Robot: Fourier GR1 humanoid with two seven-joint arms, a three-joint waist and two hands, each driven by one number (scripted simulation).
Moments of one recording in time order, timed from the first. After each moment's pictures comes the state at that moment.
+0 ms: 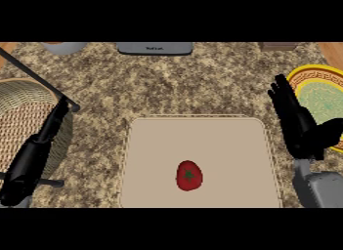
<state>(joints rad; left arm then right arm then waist) -0.02 0.59 -0.32 -1.68 0.11 0.30 -0.14 -0.20 -0.28 0.13 -1.53 -0.22 -0.20 0.06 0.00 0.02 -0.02</state>
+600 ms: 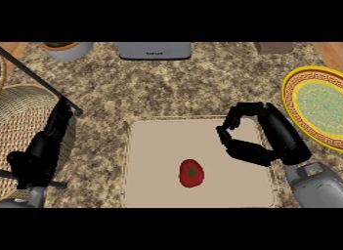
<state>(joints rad) -0.03 0.46 -0.27 -1.61 0.21 0.38 0.03 -0.31 -0.42 0.39 -1.66 0.13 -0.10 -0.01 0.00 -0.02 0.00</state>
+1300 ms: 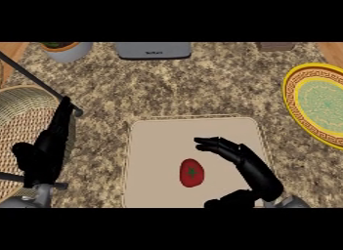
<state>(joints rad) -0.05 0.41 -0.27 -1.62 0.21 0.41 0.11 -0.12 -0.35 0.54 -1.56 0.16 -0.06 -0.35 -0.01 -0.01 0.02</state>
